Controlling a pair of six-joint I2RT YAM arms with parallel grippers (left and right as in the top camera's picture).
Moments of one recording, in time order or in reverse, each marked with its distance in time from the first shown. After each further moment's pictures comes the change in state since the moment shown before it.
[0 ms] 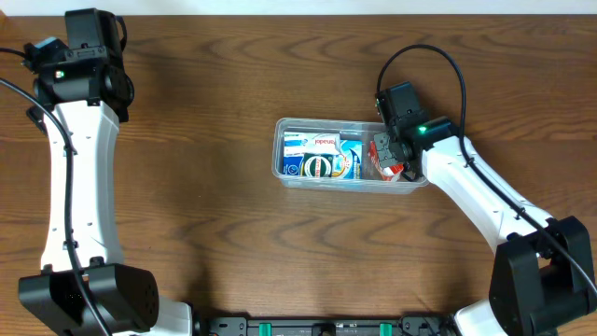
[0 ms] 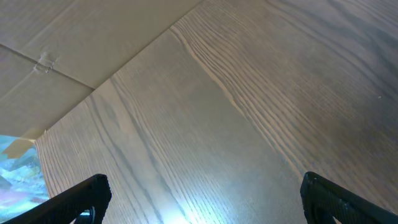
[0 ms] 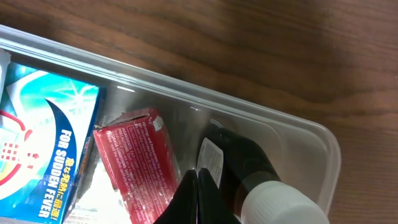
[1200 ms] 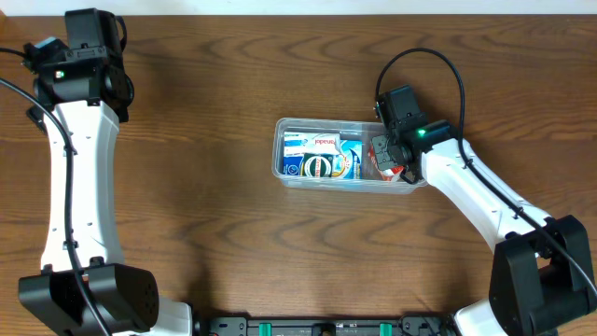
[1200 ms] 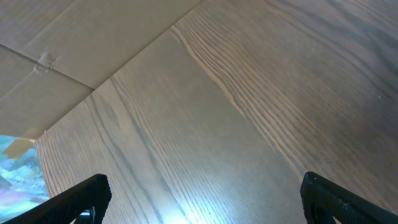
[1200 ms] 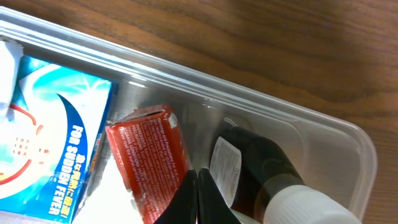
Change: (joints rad) left arm 0.000 0.000 0.000 0.000 0.000 0.000; right arm 0.000 0.000 -0.028 0.029 -0.045 0.002
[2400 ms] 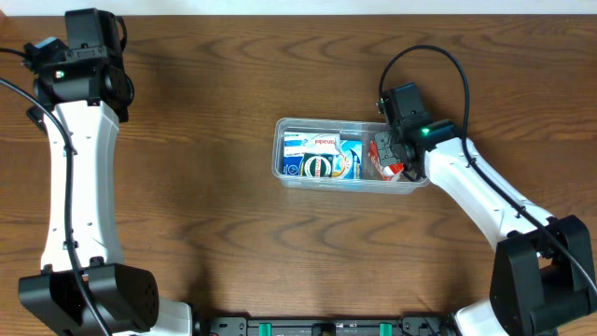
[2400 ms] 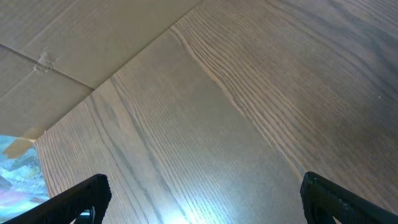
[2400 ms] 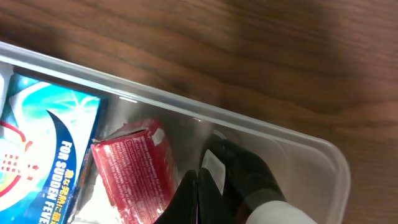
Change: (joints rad) left arm 0.000 0.000 0.000 0.000 0.000 0.000; right arm -0.021 0.000 -0.001 0.037 0.010 -0.021
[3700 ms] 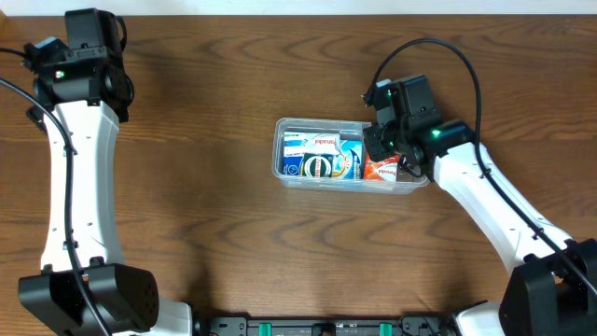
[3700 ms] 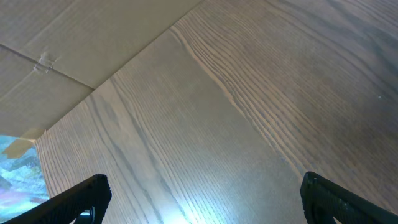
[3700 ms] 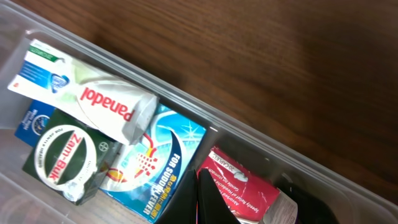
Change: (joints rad) left arm 0.000 0.000 0.000 0.000 0.000 0.000; right arm 0.000 -0.082 0.024 0.050 -0.303 -0.091
